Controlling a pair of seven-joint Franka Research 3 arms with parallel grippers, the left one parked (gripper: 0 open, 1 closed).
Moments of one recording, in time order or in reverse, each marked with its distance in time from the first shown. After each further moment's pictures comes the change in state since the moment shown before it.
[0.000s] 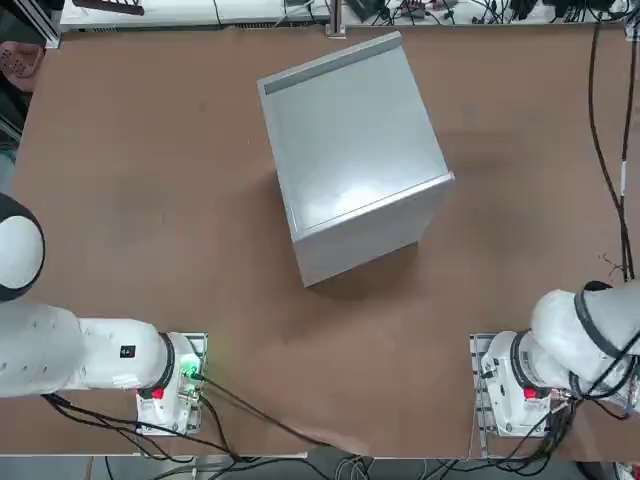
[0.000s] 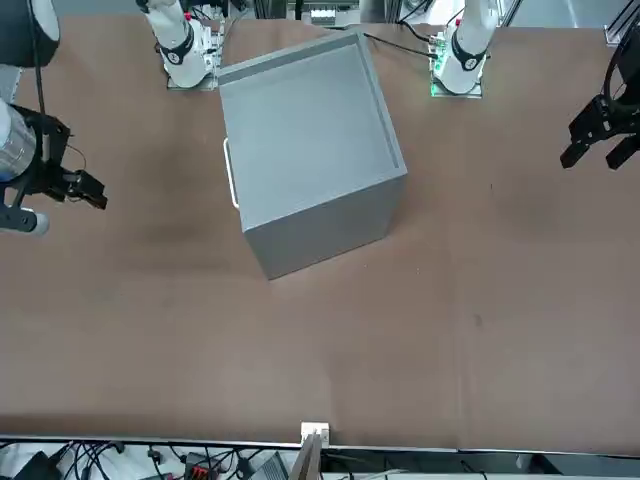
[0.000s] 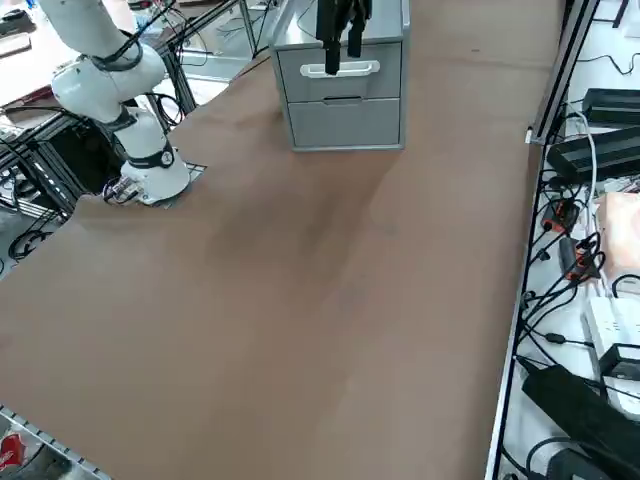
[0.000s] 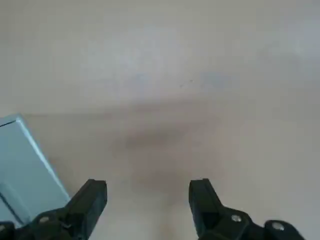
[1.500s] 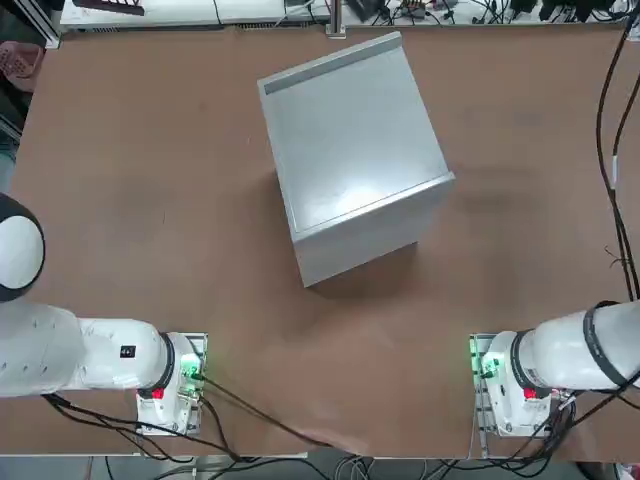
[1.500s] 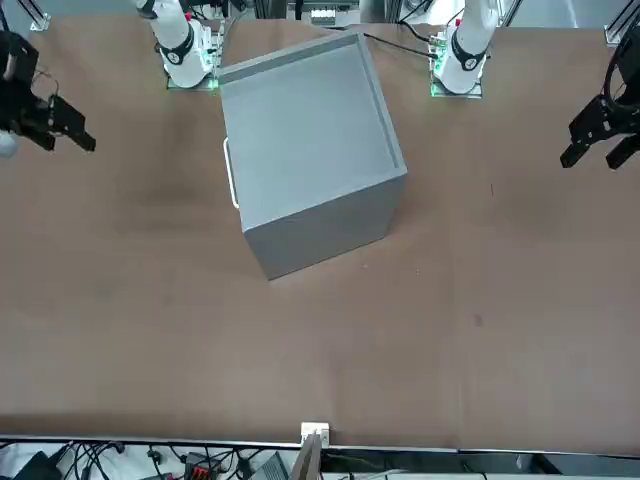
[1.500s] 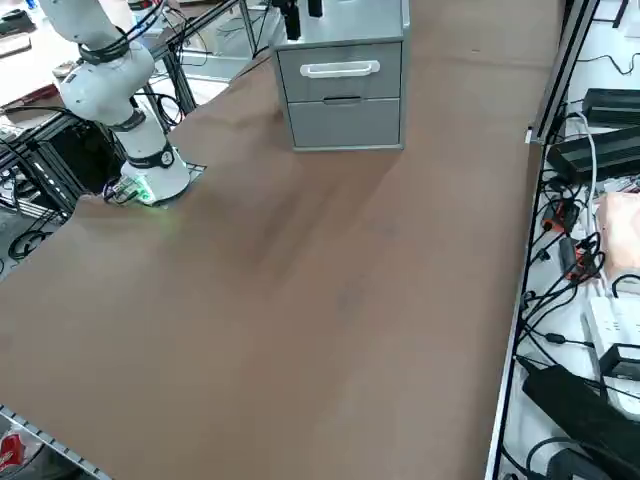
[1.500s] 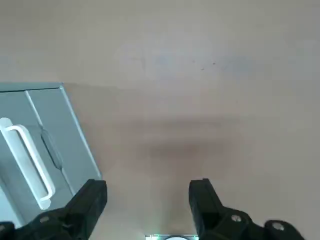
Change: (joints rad) arm 0.494 -0.300 -0.690 -0.169 0.316 -0.009 -0.234
